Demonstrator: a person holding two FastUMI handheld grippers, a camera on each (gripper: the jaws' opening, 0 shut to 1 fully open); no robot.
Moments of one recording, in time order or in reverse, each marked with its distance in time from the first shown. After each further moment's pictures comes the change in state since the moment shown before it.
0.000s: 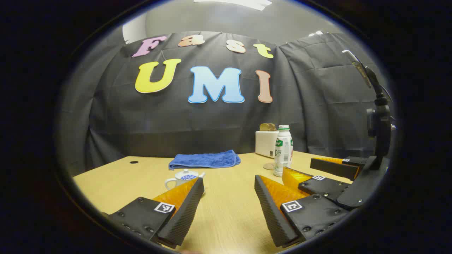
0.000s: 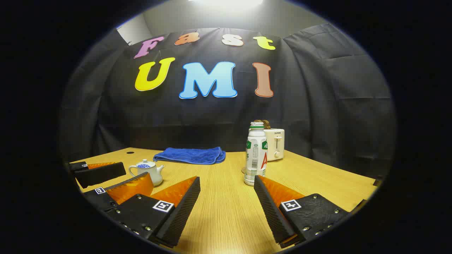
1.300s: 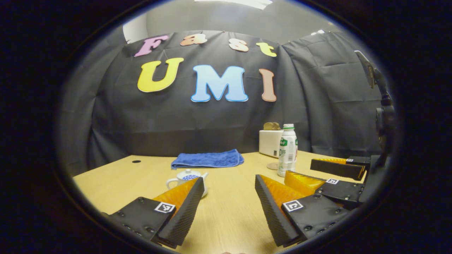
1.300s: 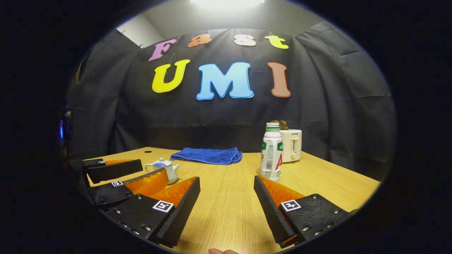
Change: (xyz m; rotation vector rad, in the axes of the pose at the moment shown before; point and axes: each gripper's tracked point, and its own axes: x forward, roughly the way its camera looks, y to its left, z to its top) left arm 0.005 0.010 0.002 -0.002 -0.007 0.057; right arm -0.005 0.012 0.003 0.000 -0.001 0.175
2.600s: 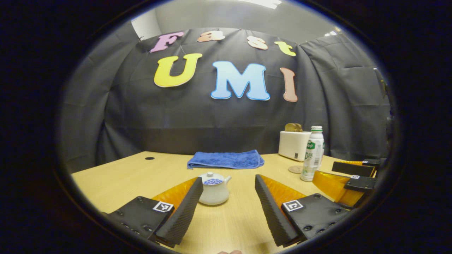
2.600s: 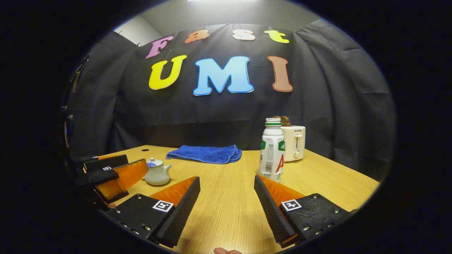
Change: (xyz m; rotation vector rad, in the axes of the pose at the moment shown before) left arm 0.027 0.036 -0.001 -0.020 0.005 0.112; right arm 0.032 -0.019 0.004 -0.003 -0.008 0.003
